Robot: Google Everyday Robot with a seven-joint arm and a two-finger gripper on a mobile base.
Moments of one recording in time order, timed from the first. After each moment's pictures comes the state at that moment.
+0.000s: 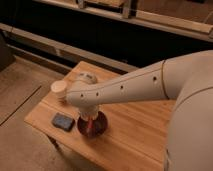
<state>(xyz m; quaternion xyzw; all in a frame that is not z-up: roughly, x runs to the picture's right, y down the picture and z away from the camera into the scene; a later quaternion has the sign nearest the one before) -0.073 0.145 0.705 -0.21 0.18 0.62 0.74</state>
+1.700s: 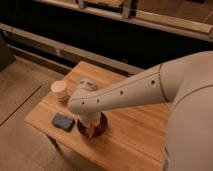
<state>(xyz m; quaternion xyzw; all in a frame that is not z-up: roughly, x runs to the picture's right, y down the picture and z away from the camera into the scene) -0.066 0.174 0.707 -0.21 0.20 0.61 0.73</state>
